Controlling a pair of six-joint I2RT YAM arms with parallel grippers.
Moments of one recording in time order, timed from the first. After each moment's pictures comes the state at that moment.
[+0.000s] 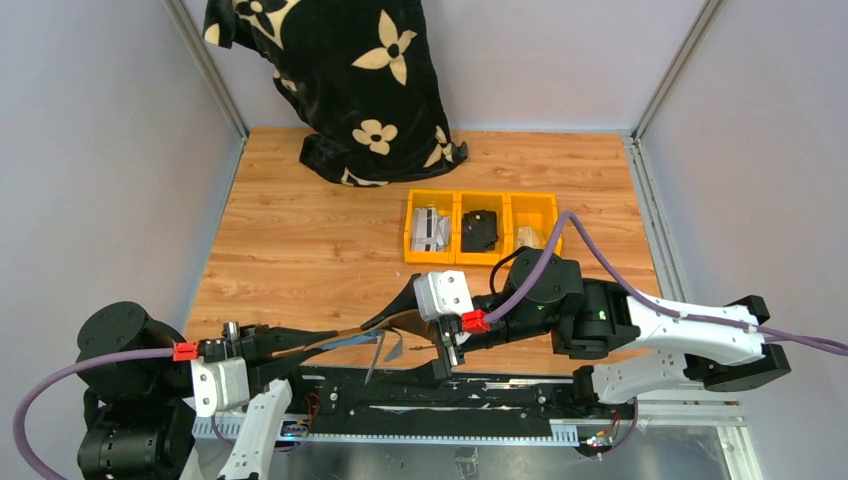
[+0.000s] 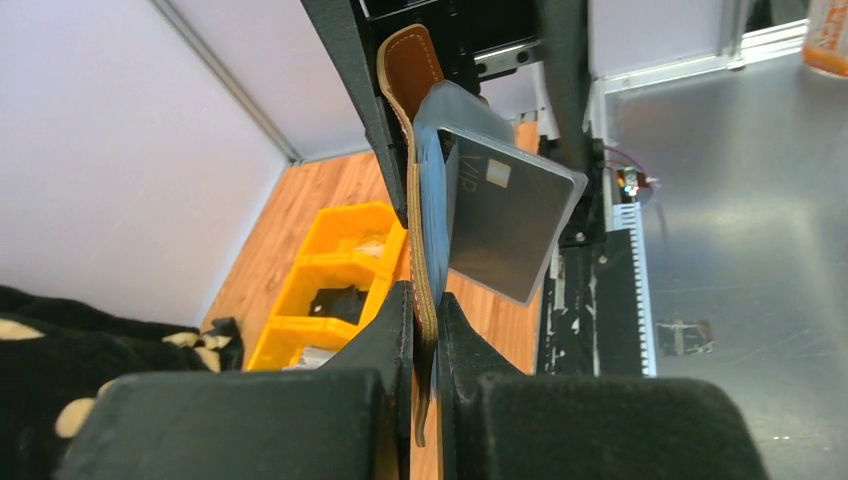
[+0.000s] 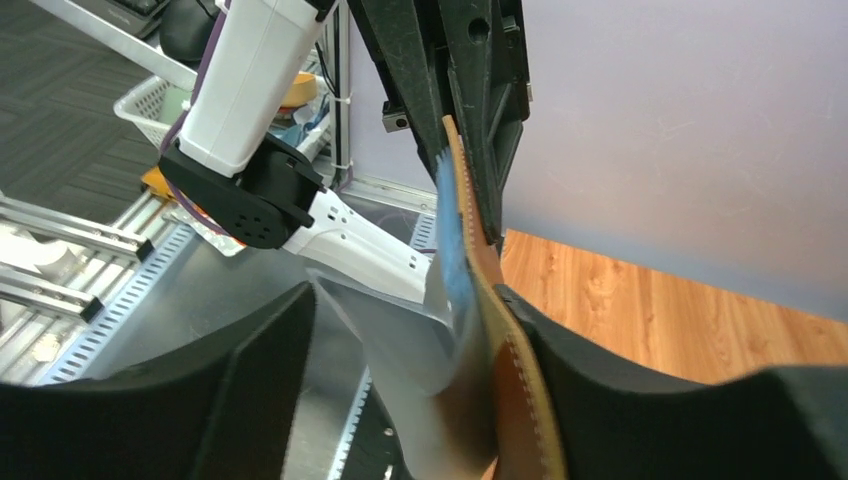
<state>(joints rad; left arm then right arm) 0.11 0.56 1.62 -1.26 1.48 0.60 1.56 1.17 1.48 -0.25 -0.28 -0.15</state>
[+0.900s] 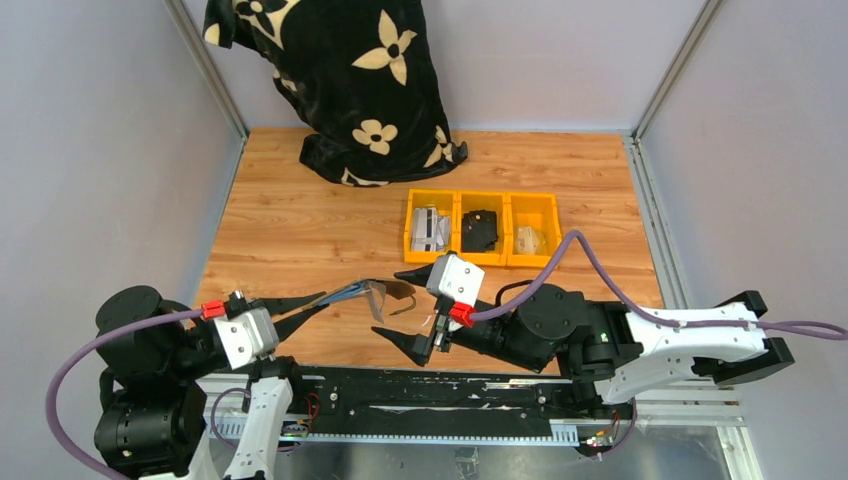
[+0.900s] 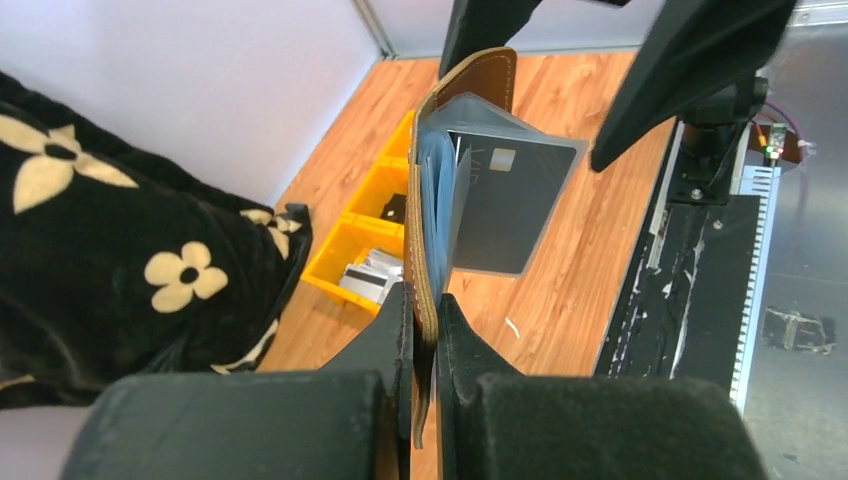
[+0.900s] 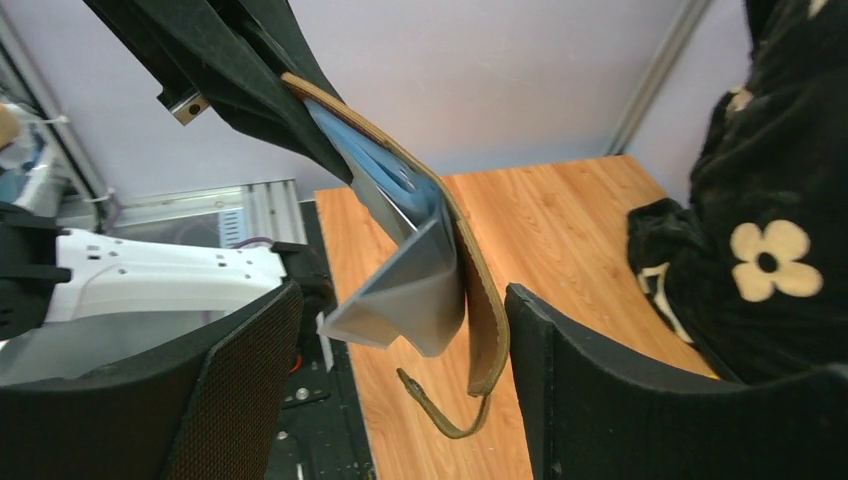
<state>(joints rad) 0.16 0.56 1.56 -1.26 1.24 0.65 1.66 1.09 1.33 -0.16 0.40 -0.15</state>
